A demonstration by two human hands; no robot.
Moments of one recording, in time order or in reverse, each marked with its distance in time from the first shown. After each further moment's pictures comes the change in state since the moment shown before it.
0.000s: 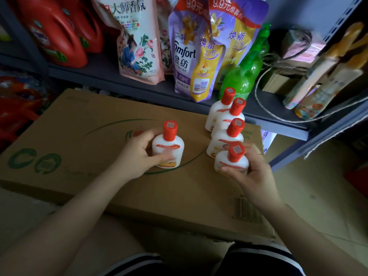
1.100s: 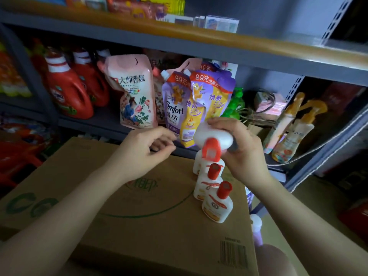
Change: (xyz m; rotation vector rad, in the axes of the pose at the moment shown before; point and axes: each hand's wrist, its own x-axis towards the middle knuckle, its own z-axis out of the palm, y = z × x) left_hand 0.022 0.110 -0.032 0.285 0.179 0.474; right_hand 0.096 -0.084 -0.038 -0.253 0.132 -0.653
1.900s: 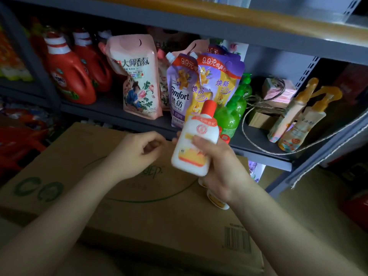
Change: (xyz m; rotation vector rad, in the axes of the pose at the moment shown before) left_hand -0.027 -0.042 0.006 0.058 -0.103 -0.195; right_hand -0.017 -0.052 0.051 1.365 -0.018 0.994
